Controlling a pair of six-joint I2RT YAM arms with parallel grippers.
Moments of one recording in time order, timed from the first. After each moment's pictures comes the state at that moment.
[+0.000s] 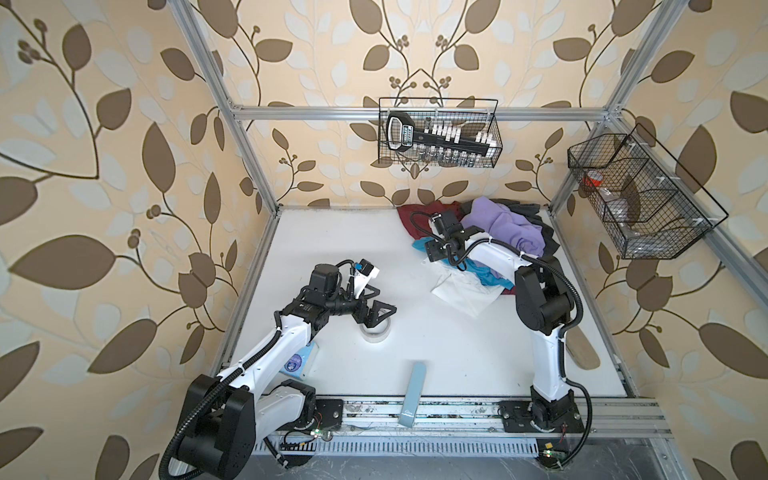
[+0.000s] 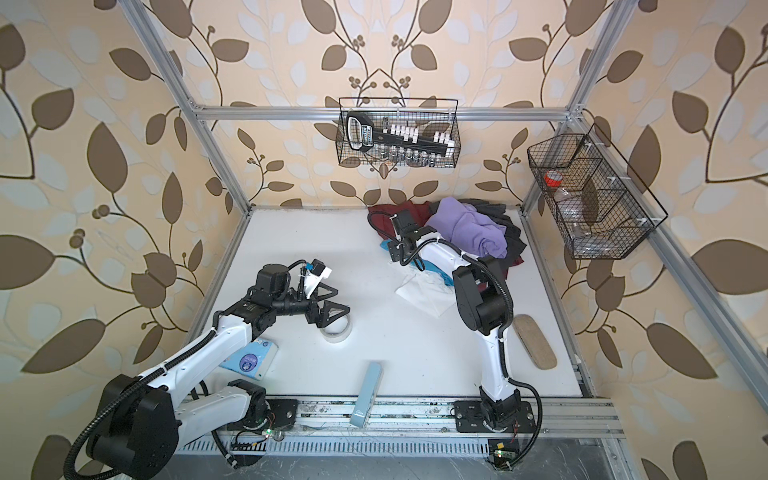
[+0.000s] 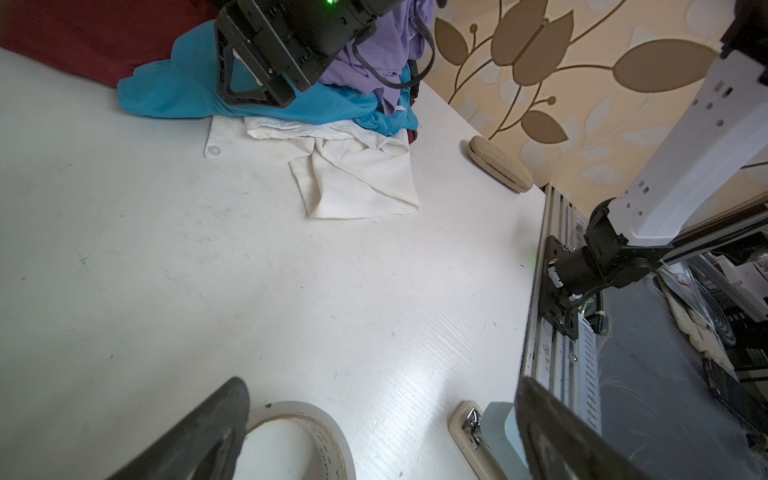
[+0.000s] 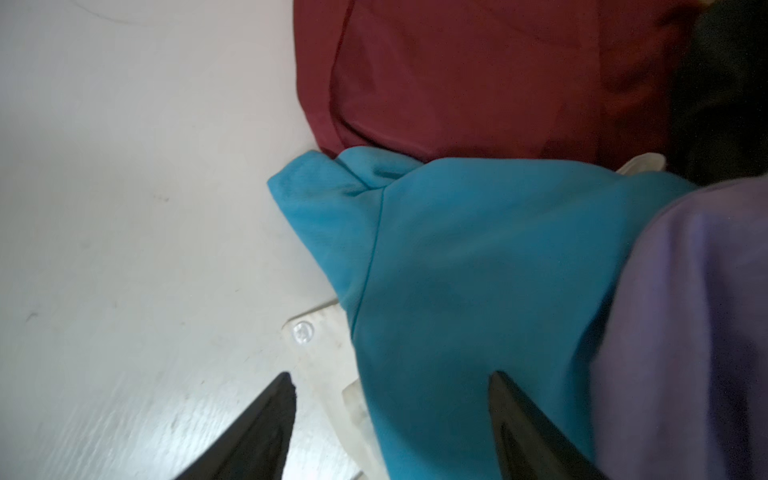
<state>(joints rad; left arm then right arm) -0.27 1.11 0.61 -0.15 0.85 0.03 0.43 2.14 1.71 -0.55 0.20 0.07</state>
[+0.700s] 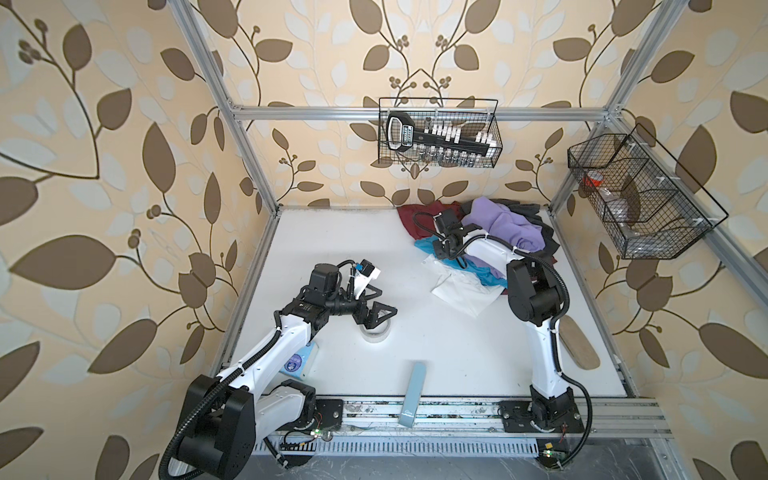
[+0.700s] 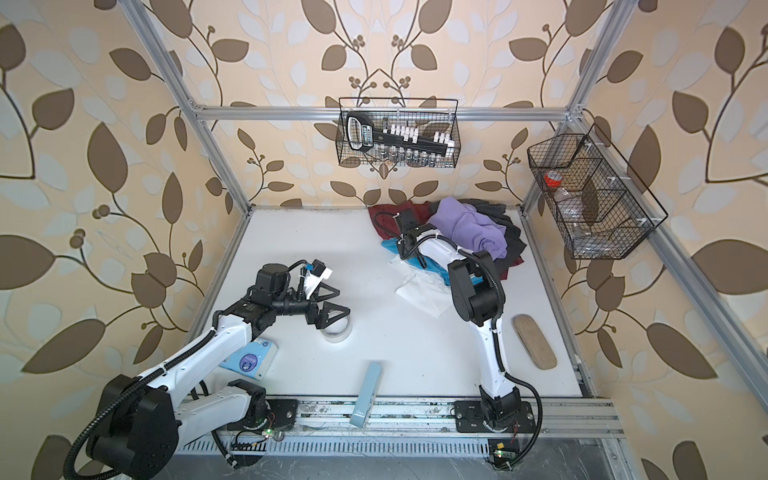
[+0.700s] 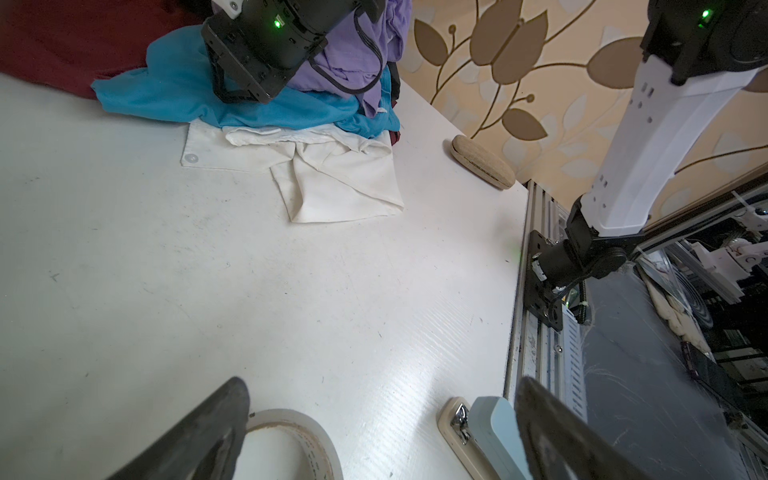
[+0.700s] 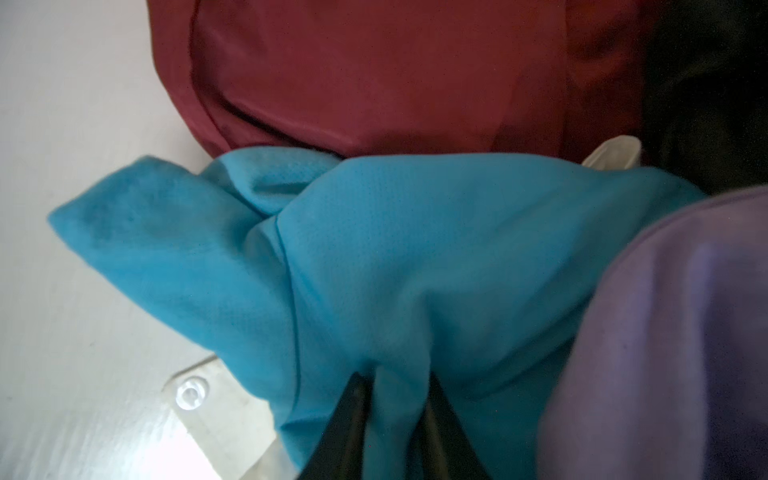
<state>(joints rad) -0.27 1.11 0.61 -0.15 0.89 0.05 0.40 2.24 1.78 -0.59 0.27 0.06</state>
